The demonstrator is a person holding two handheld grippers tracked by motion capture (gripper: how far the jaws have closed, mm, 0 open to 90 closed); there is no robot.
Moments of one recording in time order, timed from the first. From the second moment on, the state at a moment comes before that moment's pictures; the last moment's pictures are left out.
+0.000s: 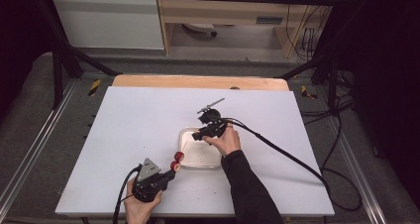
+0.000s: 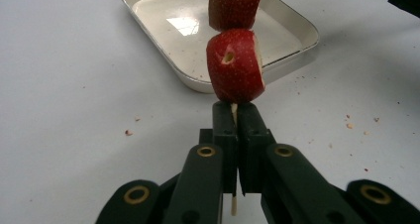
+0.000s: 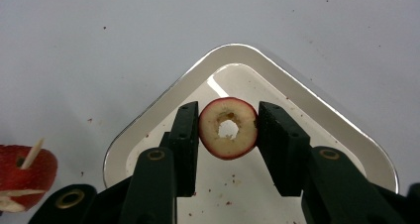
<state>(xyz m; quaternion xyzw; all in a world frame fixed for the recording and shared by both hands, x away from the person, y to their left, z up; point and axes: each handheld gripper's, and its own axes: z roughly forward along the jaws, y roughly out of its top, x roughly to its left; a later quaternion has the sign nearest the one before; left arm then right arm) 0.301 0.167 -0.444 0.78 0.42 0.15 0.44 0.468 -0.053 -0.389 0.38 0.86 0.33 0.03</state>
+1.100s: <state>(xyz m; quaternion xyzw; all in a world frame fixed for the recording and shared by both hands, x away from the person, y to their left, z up) 0.294 0.114 -0.447 0.77 0.42 0.13 0.47 0.403 -0.121 -0.410 0.46 0.70 0.54 0.00</state>
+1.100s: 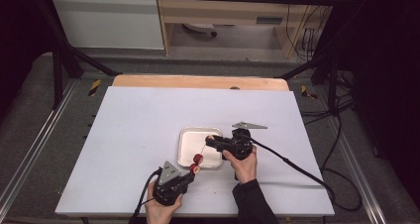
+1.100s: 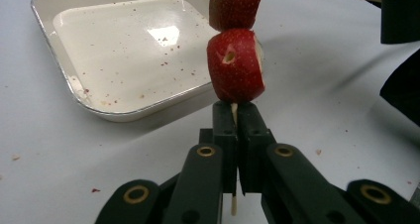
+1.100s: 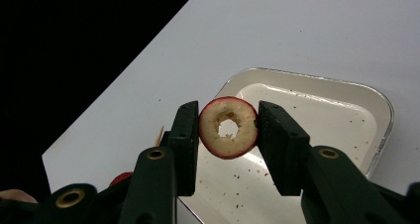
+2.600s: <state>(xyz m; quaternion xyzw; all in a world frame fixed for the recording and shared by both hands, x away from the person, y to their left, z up) 0.293 0.086 -0.453 0.72 0.46 0.12 0.50 0.394 -0.127 -0.405 0.47 0.61 0.64 0.00</state>
